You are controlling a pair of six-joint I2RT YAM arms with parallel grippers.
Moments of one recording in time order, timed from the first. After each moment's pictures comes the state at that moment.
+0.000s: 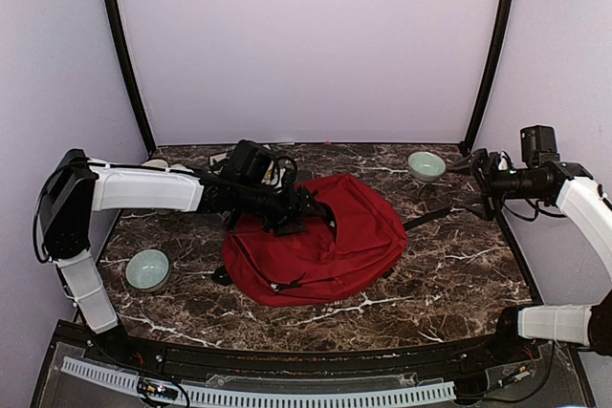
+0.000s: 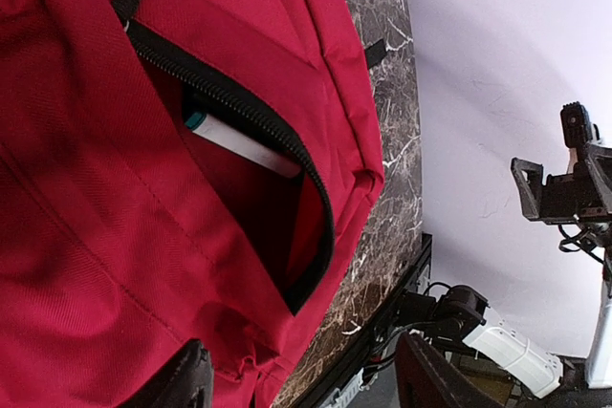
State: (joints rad) left arm -0.78 1.80 1.21 -0.10 0.47 -1.00; right arm -0.04 1.04 0.92 -0.67 -0.70 0.88
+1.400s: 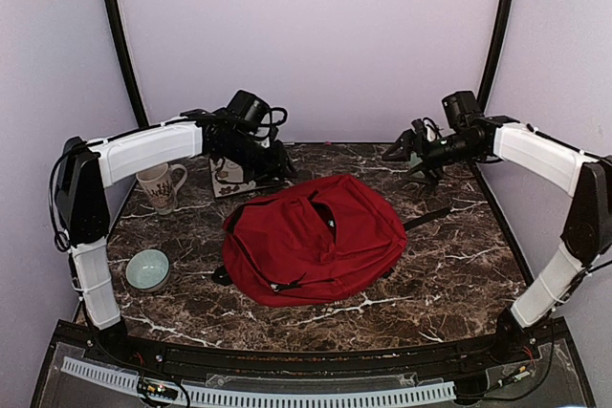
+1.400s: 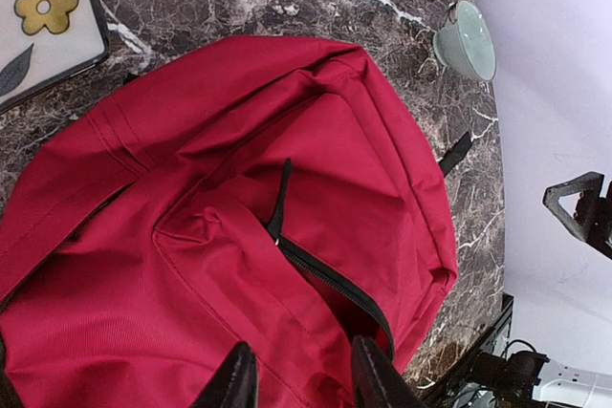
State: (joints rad) left arm -0.65 1.91 1.70 -0.66 0.26 -0.72; right arm 0.28 1.57 1.32 -0.61 -0.65 0.57
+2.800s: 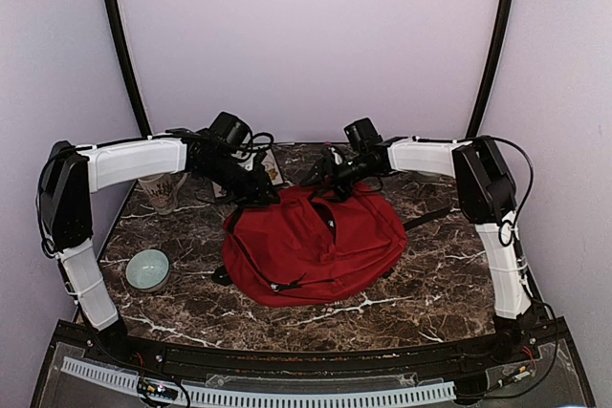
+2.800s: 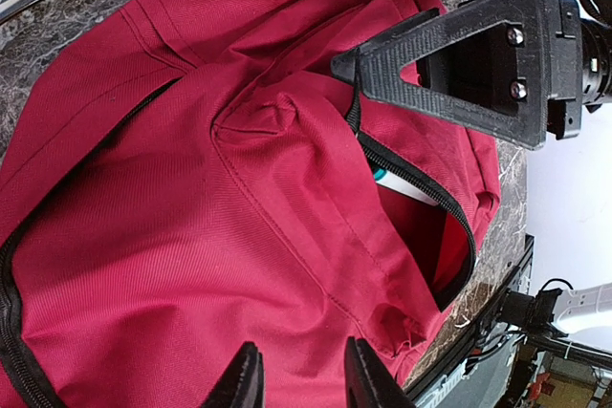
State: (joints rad) left arm -0.58 1.81 1.44 -0.62 0.41 -0.60; right arm 0.56 2.31 1.83 -0.37 -0.79 0.72
